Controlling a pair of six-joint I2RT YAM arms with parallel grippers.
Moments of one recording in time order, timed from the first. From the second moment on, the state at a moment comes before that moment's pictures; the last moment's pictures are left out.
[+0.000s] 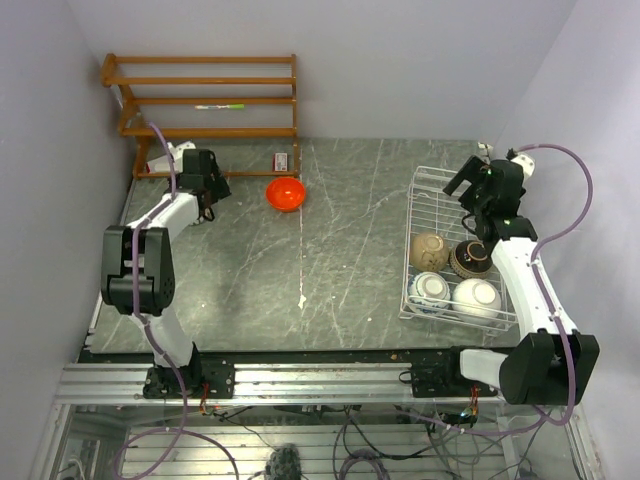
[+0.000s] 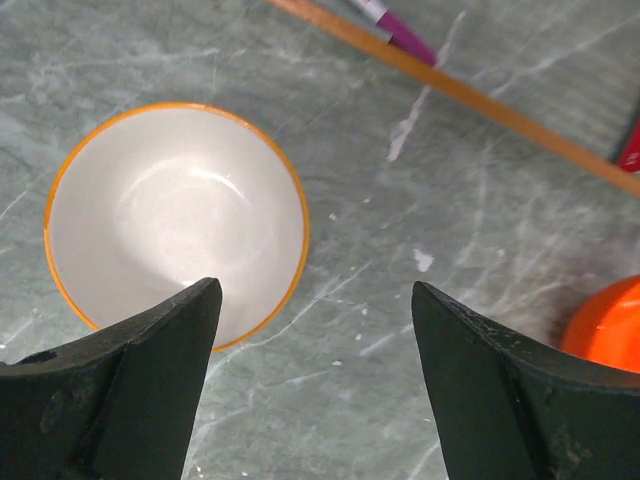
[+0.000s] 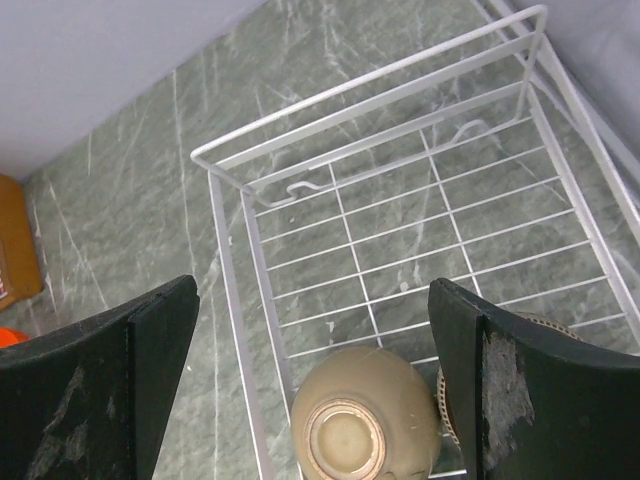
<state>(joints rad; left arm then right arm) -0.07 1.75 1.19 -0.12 -0.28 -0.44 -0.04 1.21 1.03 -0.27 0.22 0.46</state>
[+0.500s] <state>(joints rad) -0.07 1.92 1.19 -0.13 -0.34 -0.39 -0.02 1.24 1.03 -0.27 0.19 0.43</state>
